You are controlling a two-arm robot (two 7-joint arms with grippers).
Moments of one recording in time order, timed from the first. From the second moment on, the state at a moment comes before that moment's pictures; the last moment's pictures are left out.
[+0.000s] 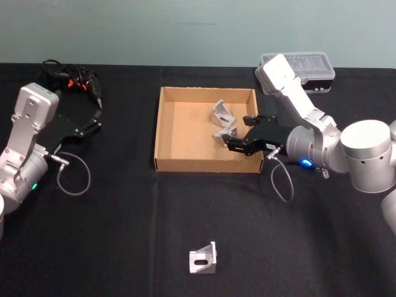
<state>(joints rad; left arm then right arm) -0.20 0.60 0.45 -1.41 -0.25 -0.12 0.03 0.42 0.36 -0.47 -1.40 0.12 0.46 0.45</state>
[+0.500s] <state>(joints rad) -0.20 0.60 0.45 -1.41 -0.25 -0.12 0.03 0.39 0.37 -0.44 -1.45 0.13 0.44 0.43</state>
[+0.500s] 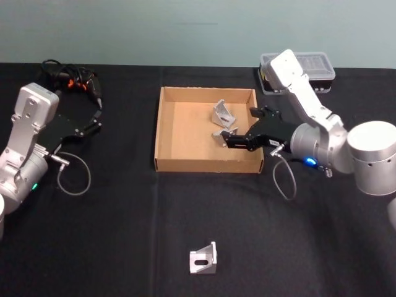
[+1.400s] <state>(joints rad) -0.20 0.60 0.45 -1.41 -0.25 -0.12 0.03 0.21 0.62 -0.31 -1.89 0.35 0.42 0.62</state>
